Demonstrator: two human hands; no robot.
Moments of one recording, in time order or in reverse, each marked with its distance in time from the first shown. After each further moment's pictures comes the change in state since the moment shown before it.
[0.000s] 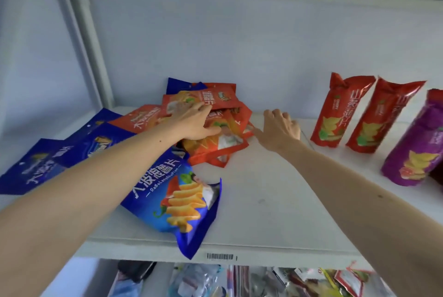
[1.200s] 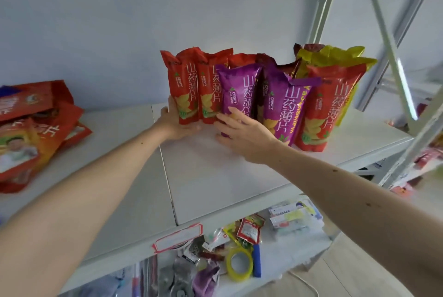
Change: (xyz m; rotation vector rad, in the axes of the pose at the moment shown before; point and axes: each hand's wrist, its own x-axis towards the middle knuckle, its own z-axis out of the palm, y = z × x) left_hand 0.101 0.369 0.018 -0.590 -0.050 0.175; right_hand -0.110 0.352 -0.014 -0.852 0.177 -0.629
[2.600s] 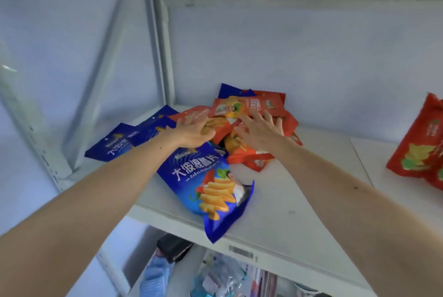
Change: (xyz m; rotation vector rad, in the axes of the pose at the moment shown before) left_hand -0.262 -0.317 -0.229 0.311 -0.030 -0.628; right_hand 0.370 -0.184 -0.231 0.987 -0.078 0.114
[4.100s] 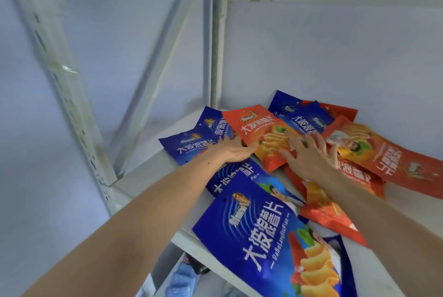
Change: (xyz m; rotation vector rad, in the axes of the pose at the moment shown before) left_hand 0.049 -0.043 0.020 -0.238 -0.126 -0.211; right_hand 0.051 -0.023 0.048 -0.059 -0.005 0.121
